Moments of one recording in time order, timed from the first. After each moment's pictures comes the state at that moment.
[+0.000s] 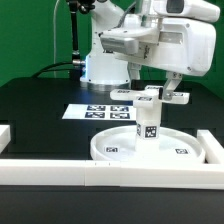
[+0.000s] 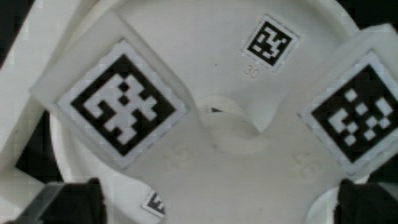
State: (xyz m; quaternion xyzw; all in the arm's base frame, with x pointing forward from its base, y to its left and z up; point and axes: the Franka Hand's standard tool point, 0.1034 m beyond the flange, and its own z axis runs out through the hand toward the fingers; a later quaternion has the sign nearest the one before) arm 0.570 0.036 0.107 0.50 0.86 -0.03 0.07
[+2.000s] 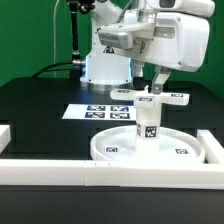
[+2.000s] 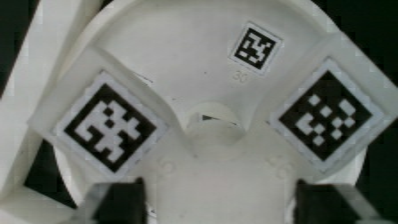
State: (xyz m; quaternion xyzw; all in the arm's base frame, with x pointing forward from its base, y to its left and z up) arm 0.569 0.029 0.114 0.54 0.84 -0.03 0.07
